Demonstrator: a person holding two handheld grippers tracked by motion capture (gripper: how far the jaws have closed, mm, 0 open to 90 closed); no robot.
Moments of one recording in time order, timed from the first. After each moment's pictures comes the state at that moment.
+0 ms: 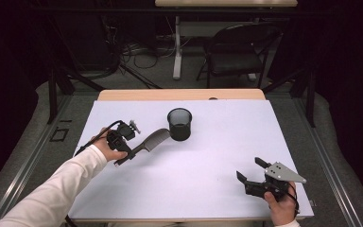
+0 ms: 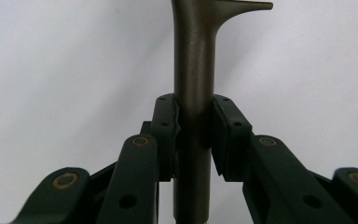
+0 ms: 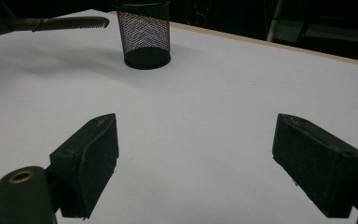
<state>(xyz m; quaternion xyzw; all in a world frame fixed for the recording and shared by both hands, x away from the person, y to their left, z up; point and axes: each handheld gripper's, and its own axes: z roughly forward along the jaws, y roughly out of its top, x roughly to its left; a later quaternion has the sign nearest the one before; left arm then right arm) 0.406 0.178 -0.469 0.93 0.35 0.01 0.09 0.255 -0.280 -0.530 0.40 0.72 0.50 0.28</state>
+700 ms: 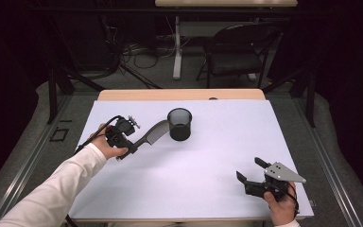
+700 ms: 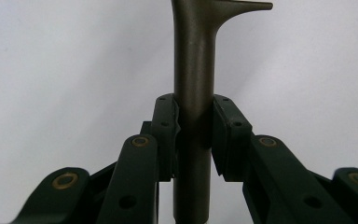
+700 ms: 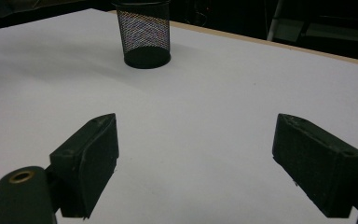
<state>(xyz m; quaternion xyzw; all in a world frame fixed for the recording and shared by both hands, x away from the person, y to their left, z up) 0.402 0.176 -0.451 0.93 0.34 0.04 0.14 0.255 -0.280 -0.530 0.40 0.72 0.50 0.28</state>
